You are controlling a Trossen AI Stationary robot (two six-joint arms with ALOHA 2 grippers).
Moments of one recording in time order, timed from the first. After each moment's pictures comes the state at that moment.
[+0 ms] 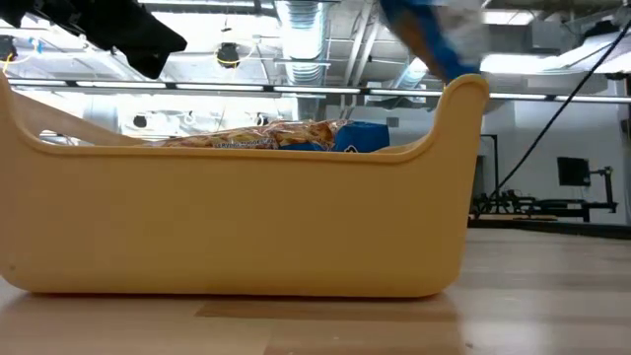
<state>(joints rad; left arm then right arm) -0.23 0.66 0.44 -0.01 -0.22 -0.07 0.48 1.46 1.31 -0.69 0.29 0.54</state>
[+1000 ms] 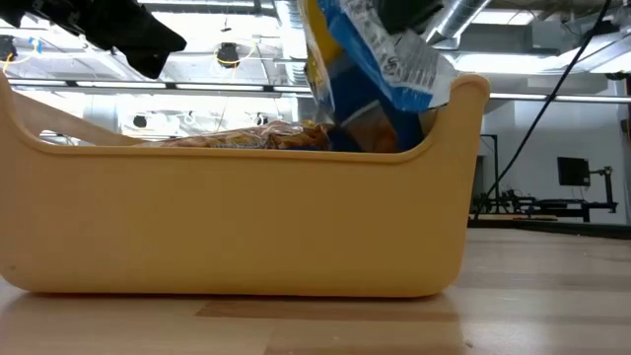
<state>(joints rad) -0.23 0.66 0.44 -0.01 -0.22 -0.07 0.34 1.84 1.51 -0.64 -0.20 0.16</state>
